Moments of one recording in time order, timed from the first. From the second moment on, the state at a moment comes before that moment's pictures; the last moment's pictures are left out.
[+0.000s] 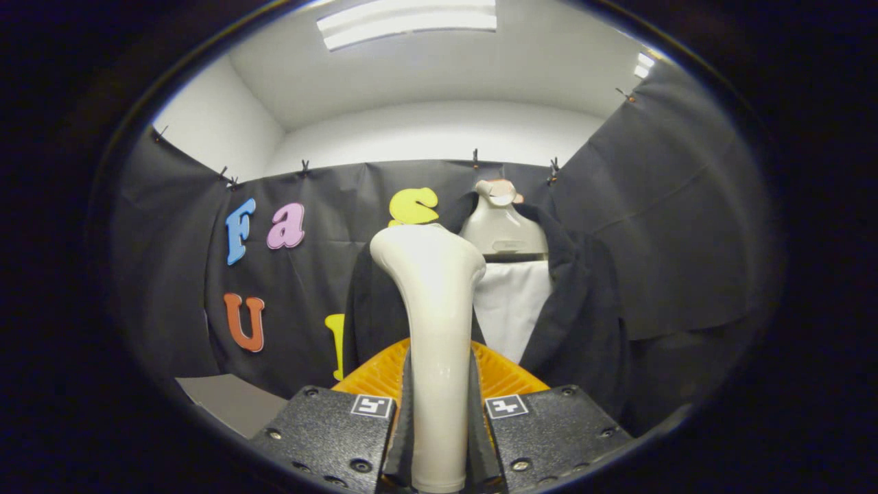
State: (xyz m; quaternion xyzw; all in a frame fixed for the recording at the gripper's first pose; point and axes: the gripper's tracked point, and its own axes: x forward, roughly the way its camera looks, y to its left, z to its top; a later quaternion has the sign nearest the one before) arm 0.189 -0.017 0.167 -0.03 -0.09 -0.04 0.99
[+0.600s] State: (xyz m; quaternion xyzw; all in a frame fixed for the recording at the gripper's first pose) arm 0.179 -0.033 0.097 -0.05 -0.02 -0.07 1.00
